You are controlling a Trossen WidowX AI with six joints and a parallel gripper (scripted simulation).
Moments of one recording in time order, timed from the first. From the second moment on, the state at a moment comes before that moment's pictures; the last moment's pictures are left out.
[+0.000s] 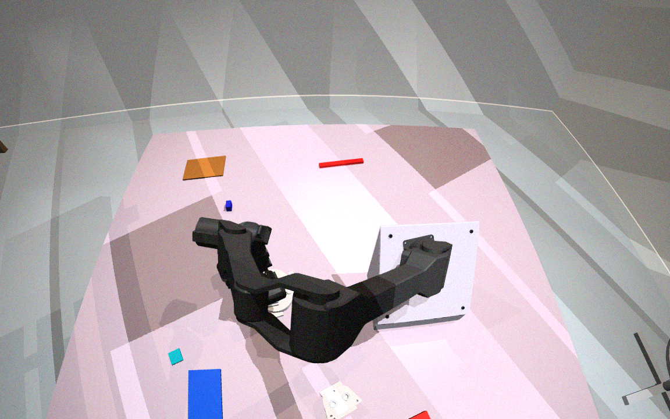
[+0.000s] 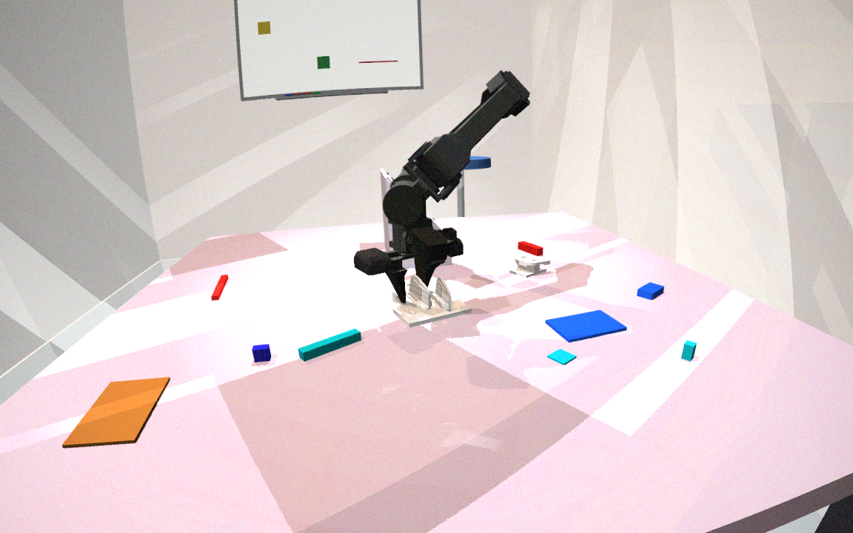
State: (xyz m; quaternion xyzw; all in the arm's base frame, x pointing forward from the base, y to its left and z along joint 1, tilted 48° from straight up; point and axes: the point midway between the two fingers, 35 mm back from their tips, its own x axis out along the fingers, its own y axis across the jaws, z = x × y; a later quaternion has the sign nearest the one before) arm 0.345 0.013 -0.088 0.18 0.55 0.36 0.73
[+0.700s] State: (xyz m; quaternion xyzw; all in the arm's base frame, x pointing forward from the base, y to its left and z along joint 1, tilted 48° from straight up) arm 0.346 0.016 -0.092 0.19 0.55 0.36 0.73
